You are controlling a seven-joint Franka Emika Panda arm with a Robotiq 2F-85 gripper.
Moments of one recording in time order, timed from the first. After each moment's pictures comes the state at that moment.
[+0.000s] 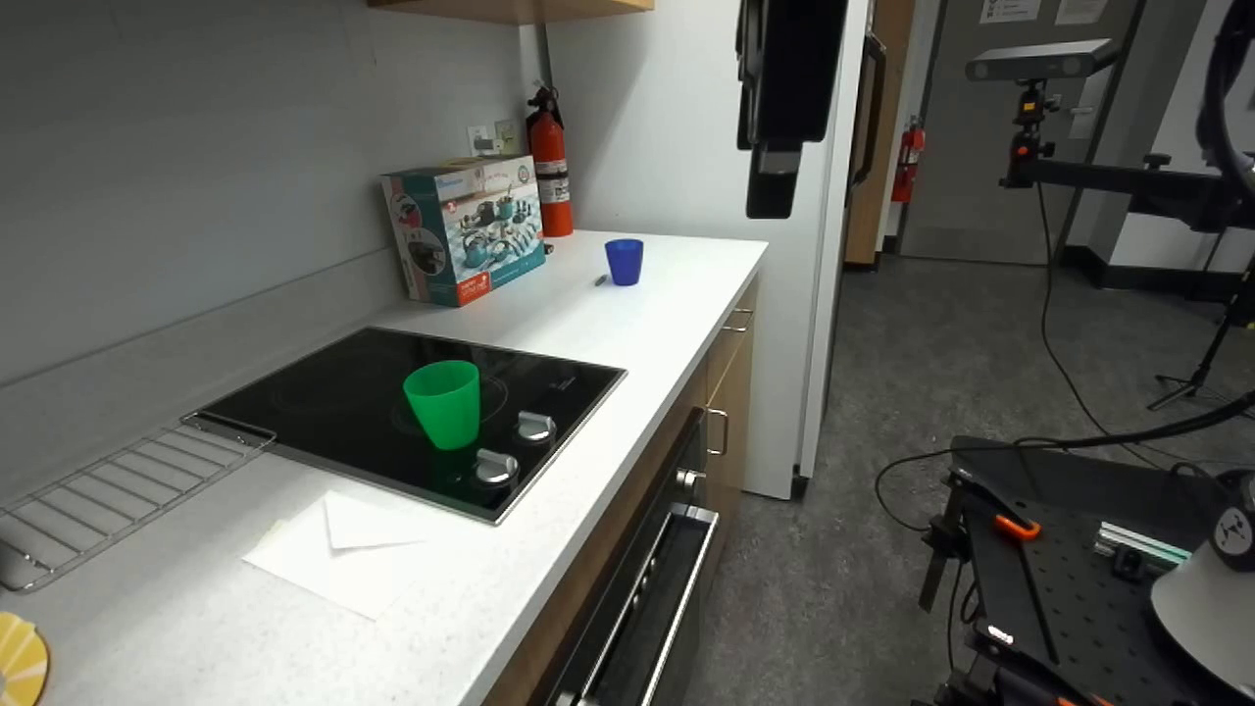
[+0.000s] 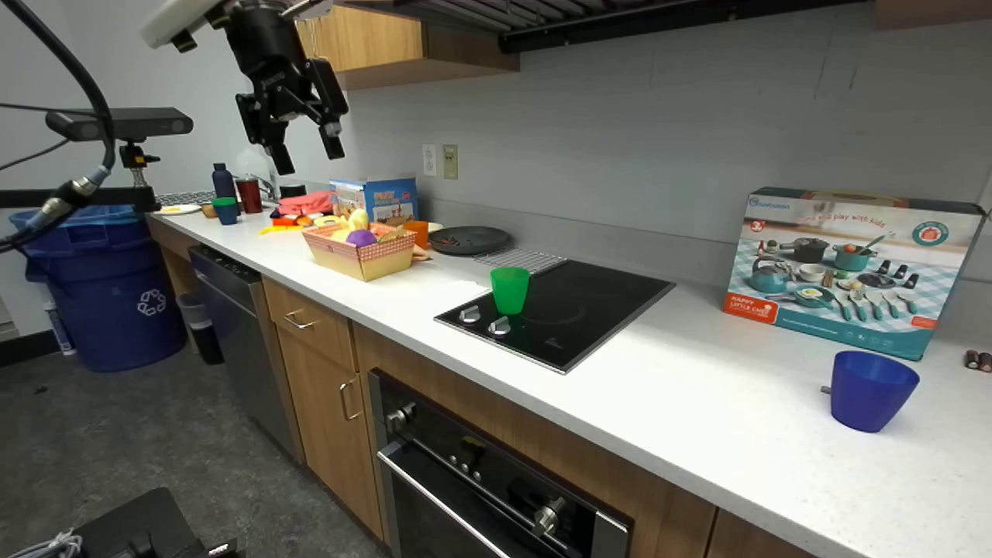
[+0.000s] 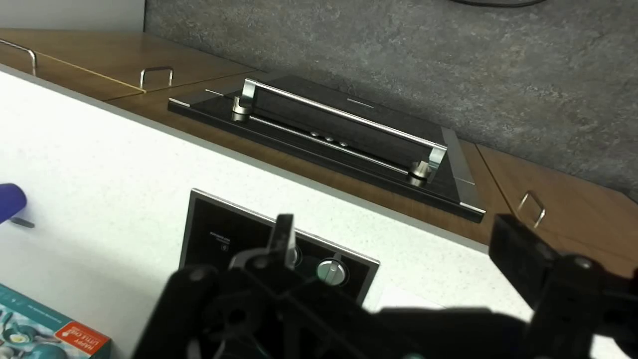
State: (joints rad) arm 0.09 -0.36 0.32 -2.11 -0.15 1.77 0.15
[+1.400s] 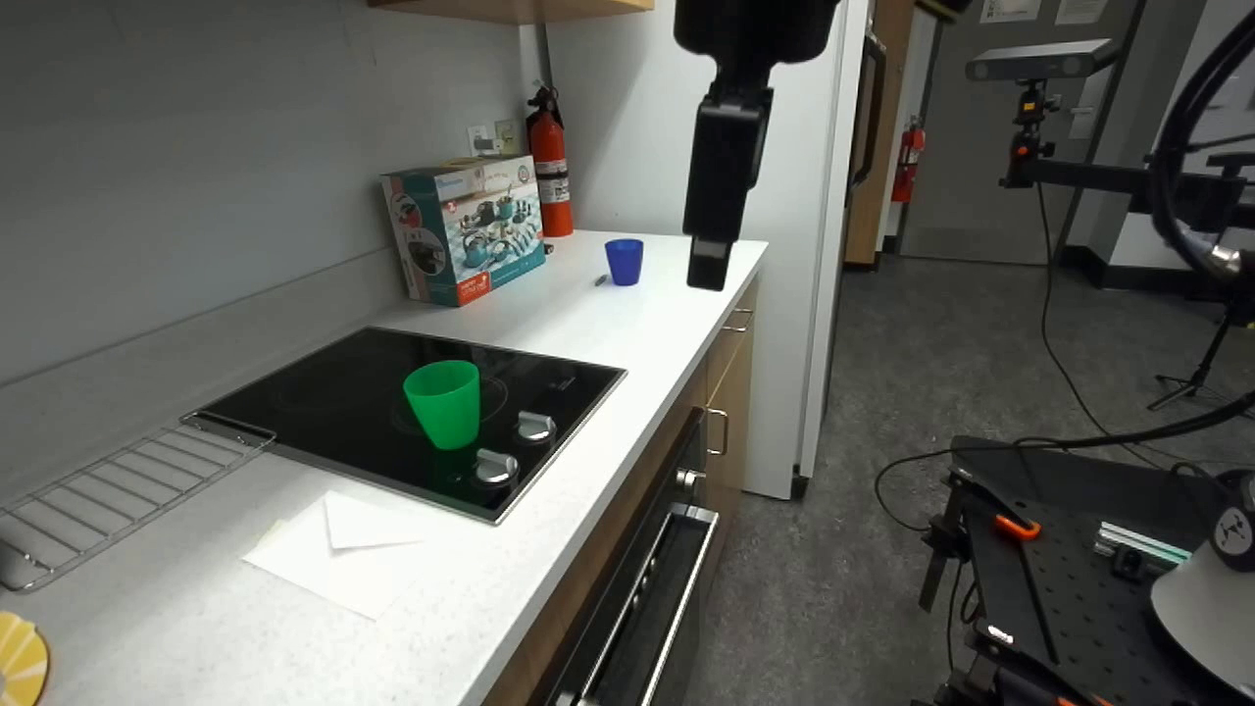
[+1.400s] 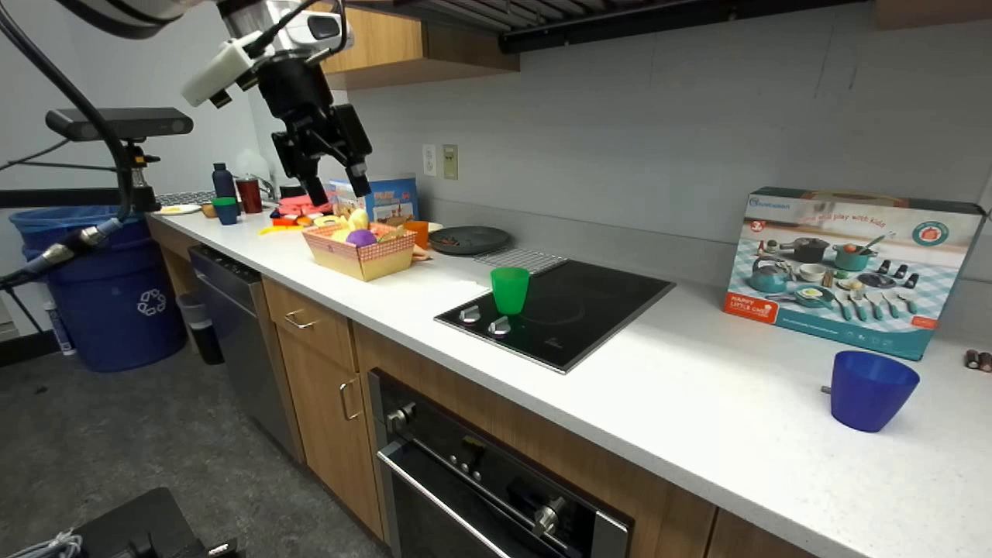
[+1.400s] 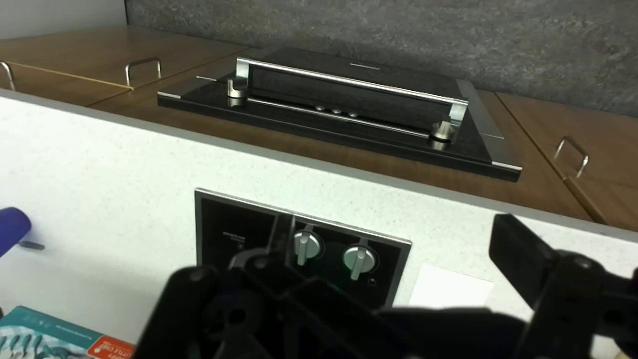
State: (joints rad) arm 0.09 -0.35 0.29 -2.24 -0.18 2.00 0.29
